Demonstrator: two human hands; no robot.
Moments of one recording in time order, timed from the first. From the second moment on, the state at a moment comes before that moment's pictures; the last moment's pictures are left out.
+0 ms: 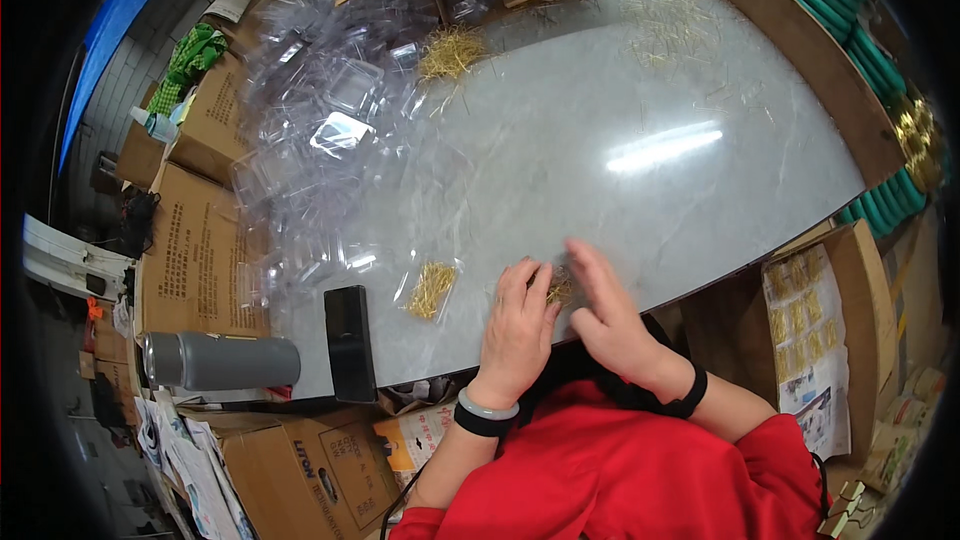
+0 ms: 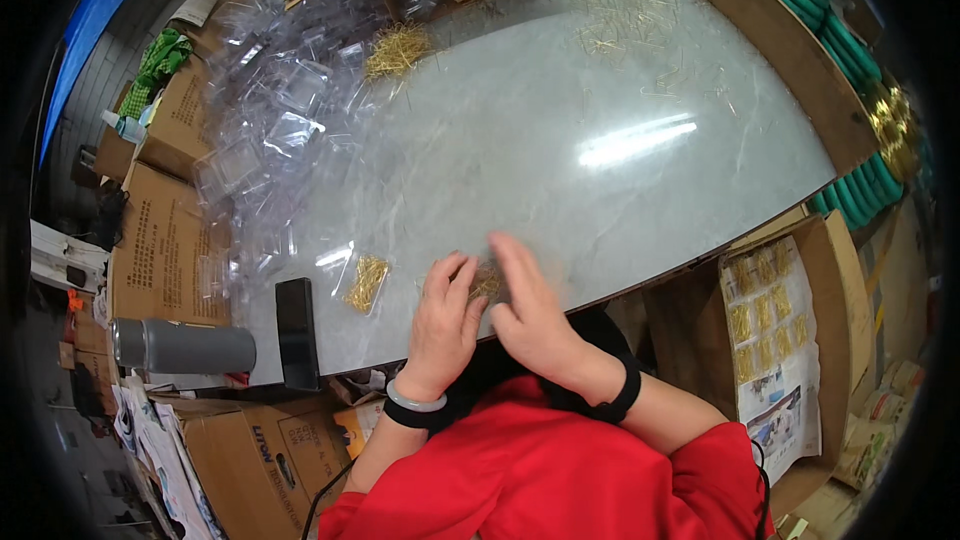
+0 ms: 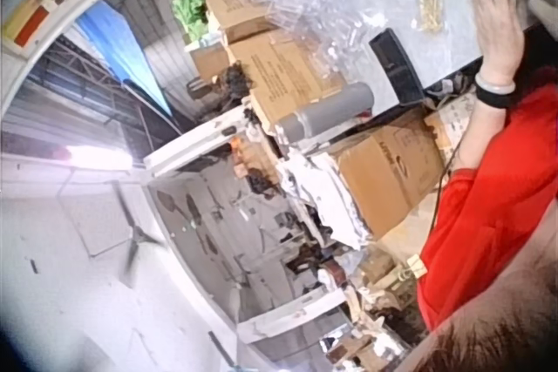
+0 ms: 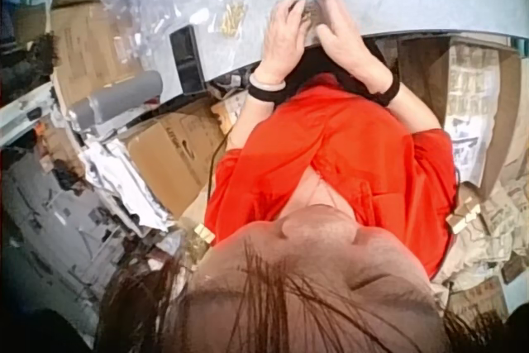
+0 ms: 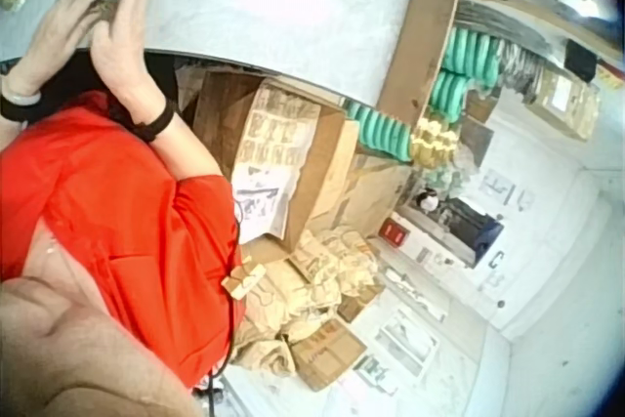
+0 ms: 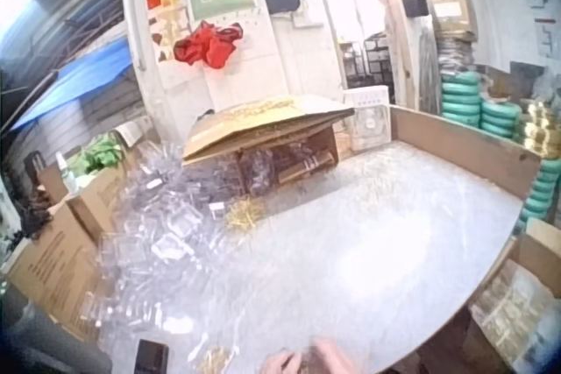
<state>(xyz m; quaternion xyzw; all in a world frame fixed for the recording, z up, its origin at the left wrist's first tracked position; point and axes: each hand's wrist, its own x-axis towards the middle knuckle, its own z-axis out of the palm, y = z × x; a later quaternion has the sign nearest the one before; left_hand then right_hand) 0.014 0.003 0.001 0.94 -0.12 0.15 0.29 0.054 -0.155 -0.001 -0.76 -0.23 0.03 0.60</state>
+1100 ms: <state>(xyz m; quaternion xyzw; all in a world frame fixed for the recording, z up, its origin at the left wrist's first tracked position) 0.007 0.019 0.021 0.88 -0.01 0.06 0.48 0.086 -0.163 0.006 -0.80 -0.51 -0.06 0.31</state>
